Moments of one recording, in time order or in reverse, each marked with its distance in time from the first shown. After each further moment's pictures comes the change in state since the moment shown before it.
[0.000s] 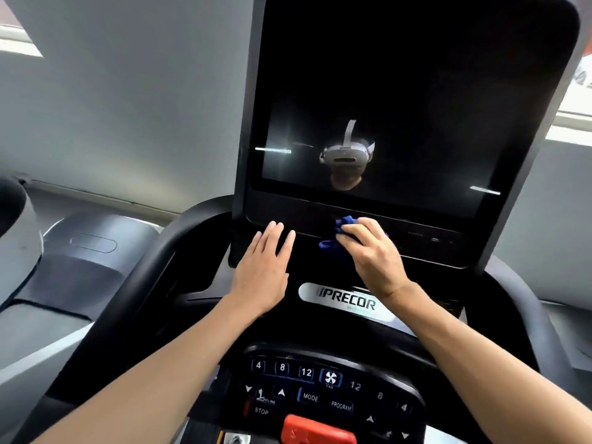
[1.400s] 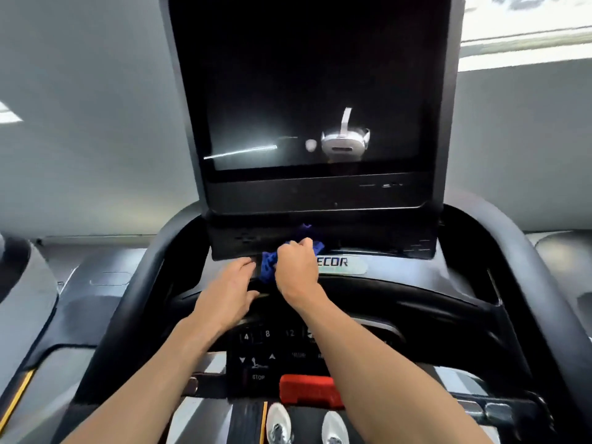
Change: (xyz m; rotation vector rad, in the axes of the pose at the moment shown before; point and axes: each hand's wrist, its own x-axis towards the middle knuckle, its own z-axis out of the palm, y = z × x) left_hand -0.059 0.016 -0.023 -0.158 -0.334 -0.099; right_hand -0.012 -0.121 0.001 0.130 -0.556 0.692
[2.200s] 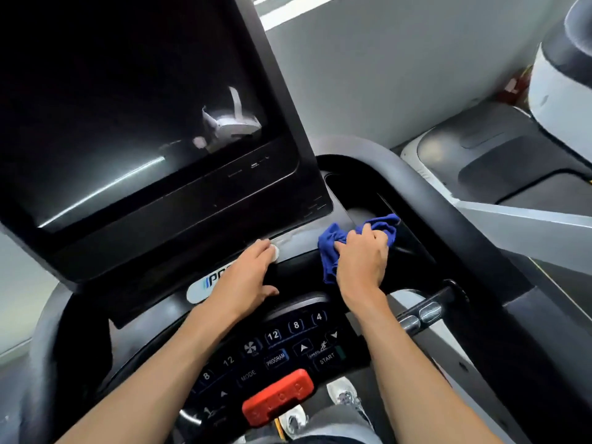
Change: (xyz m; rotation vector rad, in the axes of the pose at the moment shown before) left_hand 0.076 0.142 0.040 0.107 -0.234 0.593; right_hand -0.100 0.194 -0.005 0.103 0.291 0.972
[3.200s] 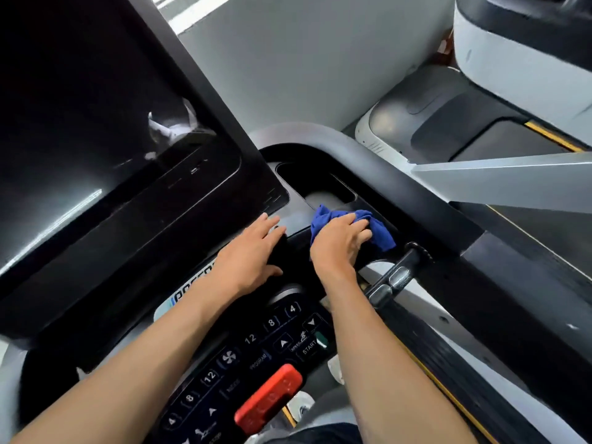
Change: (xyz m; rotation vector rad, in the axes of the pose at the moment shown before) left_hand 0.050 0.054 -0.011 0.262 -0.144 0.250; right_hand -0.001 0.003 -0.019 0.185 -0.085 0.491
